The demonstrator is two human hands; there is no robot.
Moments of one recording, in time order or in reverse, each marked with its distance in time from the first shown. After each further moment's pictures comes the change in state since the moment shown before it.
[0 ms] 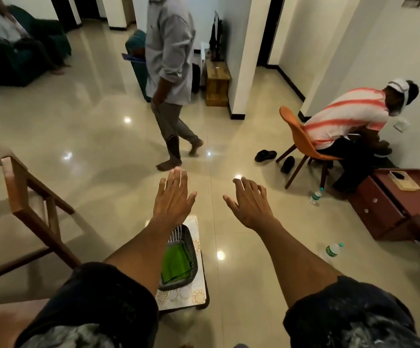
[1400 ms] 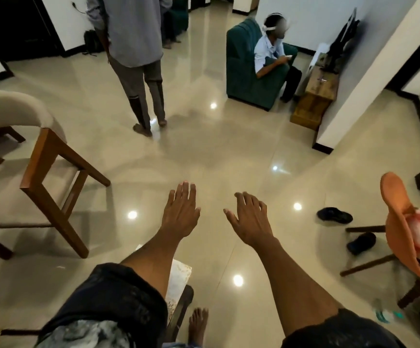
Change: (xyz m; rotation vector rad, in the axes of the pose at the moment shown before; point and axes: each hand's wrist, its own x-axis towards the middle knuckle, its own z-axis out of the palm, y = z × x) left_hand 0.336 -0.009 0.096 -0.002 -0.044 -0.459; right_hand 0.415 0.091 0.096 0.104 -0.193 -0.437
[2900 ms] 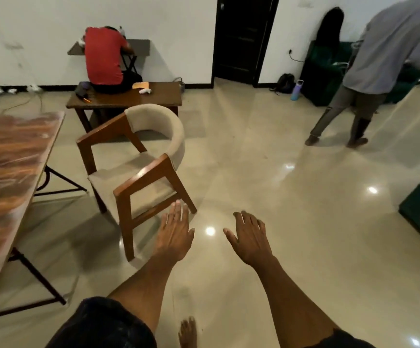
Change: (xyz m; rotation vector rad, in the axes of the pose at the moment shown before) left_hand 0.268 -0.247 -0.031 -0.169 -0.054 -0.970; right_hand 0.543 -0.192 0.029 -0.031 -0.132 -0.886
